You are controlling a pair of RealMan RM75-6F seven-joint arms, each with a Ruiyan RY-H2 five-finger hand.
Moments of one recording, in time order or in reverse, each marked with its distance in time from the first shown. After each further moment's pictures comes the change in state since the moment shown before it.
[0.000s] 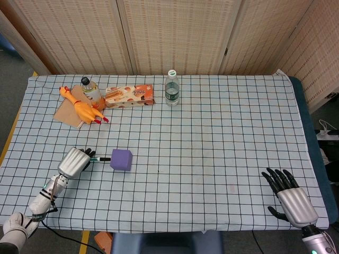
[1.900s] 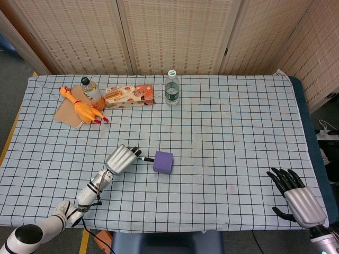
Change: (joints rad) left arm -0.224 -0.101 -0.073 -0.317 -0.050 -0.133 0.326; right arm 0.009 0.065 -0.015 0.010 -0.023 0.010 0.136
